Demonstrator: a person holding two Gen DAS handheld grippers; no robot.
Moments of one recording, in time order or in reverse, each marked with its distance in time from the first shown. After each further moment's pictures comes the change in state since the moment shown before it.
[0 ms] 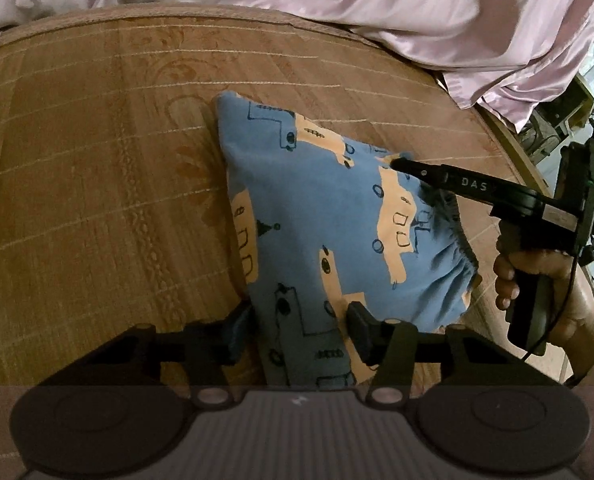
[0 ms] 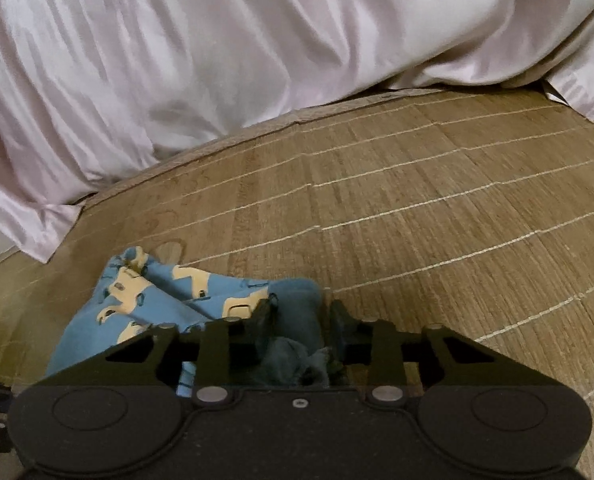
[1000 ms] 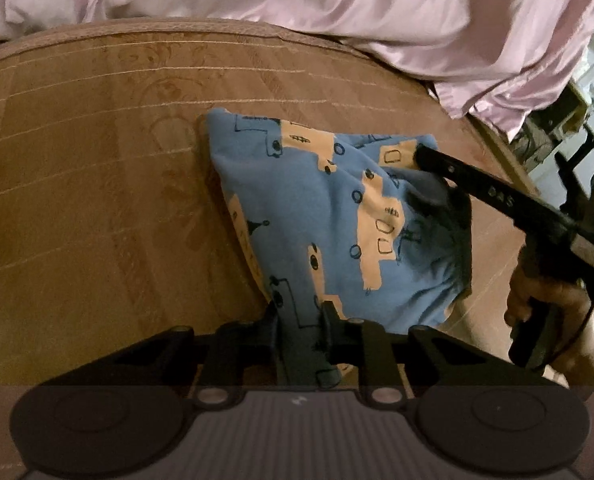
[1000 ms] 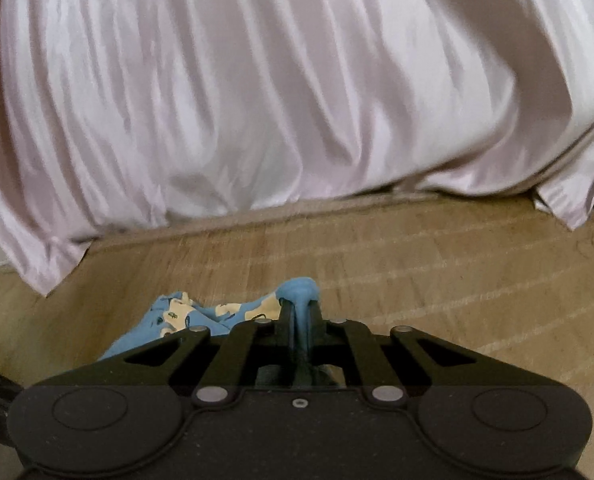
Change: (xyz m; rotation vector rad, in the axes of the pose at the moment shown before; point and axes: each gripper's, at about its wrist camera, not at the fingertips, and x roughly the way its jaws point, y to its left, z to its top) left arm 0.000 -0.008 0.017 0.006 -0.028 -0.030; right arm -0.040 0.024 0.044 -0.116 -0.213 -0.069
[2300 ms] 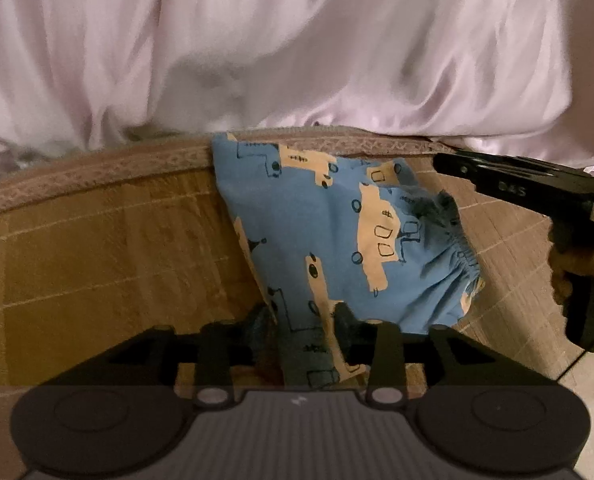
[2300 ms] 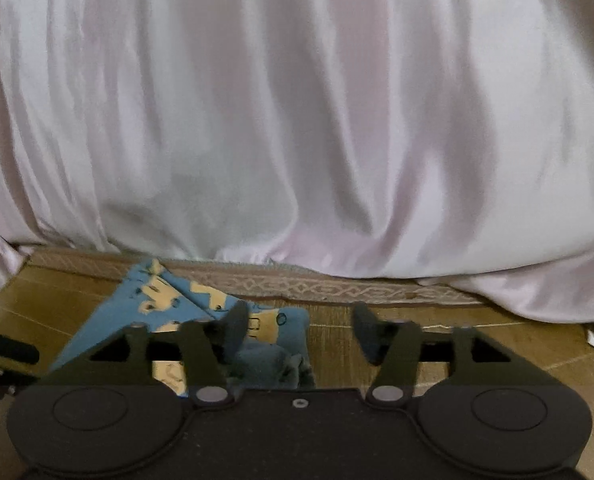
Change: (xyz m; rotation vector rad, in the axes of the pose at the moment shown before) left arm 0.053 0.043 0.158 0.025 -0.144 0.210; right arm 0.152 -0.016 0.091 -0.200 0.018 0.012
